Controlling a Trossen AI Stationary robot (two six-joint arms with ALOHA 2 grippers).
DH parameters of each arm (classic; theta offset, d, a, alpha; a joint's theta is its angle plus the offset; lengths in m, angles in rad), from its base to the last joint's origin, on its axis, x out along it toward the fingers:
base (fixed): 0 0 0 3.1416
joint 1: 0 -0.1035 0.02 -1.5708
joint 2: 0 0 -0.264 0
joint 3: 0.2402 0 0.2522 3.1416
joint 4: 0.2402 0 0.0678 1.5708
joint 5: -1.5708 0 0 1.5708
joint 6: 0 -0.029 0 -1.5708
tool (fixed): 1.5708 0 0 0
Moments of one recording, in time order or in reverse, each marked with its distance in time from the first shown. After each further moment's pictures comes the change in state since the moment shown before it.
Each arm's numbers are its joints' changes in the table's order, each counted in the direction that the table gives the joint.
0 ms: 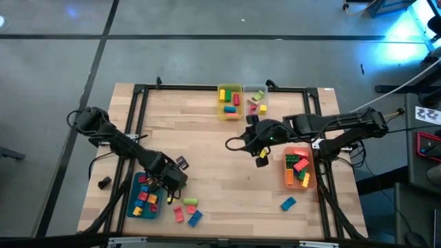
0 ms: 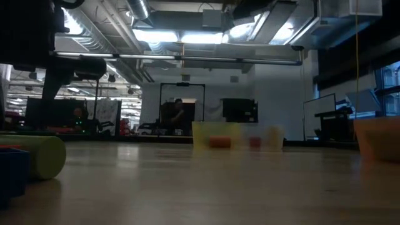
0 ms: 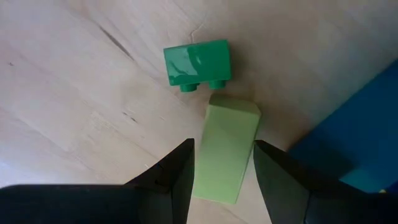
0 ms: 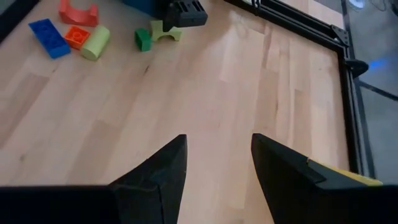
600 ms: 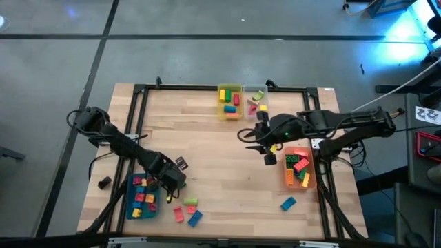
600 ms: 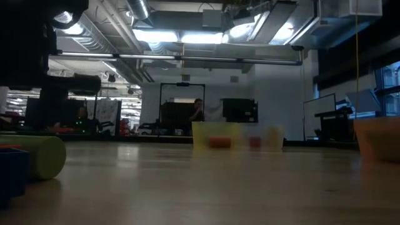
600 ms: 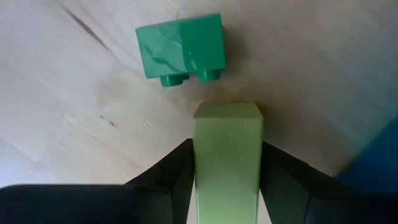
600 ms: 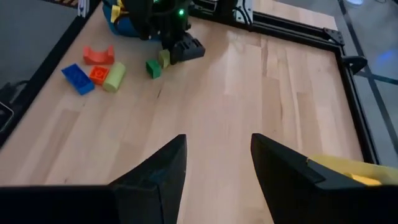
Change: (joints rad) left arm 0.000 0.000 -0.116 -0.141 0.001 -0.016; right arm -0.003 0.107 0.000 0.028 0.034 -0.147
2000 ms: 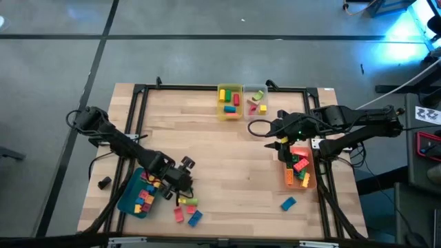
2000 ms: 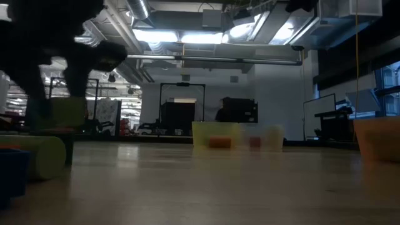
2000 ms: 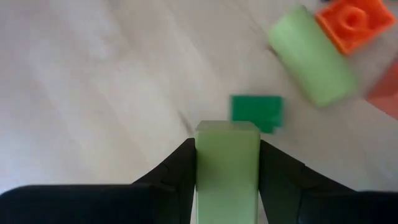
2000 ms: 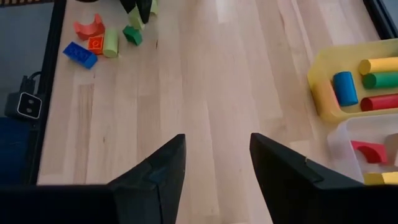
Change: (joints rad) left arm 0.000 0.013 0.106 -0.147 0.066 0.267; right arm 0.000 0.122 0.000 0.317 0.002 -0.346
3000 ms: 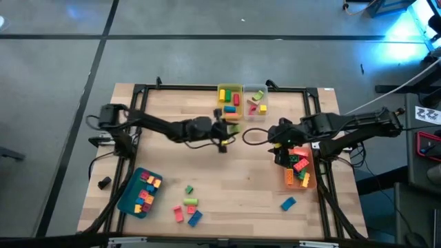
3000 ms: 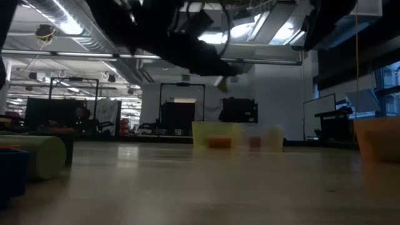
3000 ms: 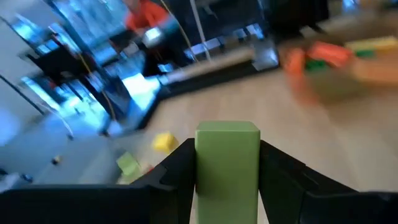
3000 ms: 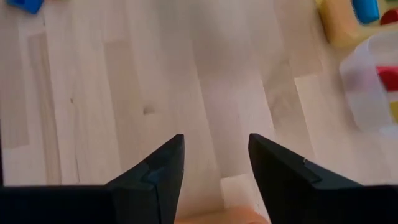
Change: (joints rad) left arm -0.546 -0.225 0.031 -1.130 0.106 -0.209; right arm 0.000 -0.001 -0.183 0.029 -0.001 -0.121
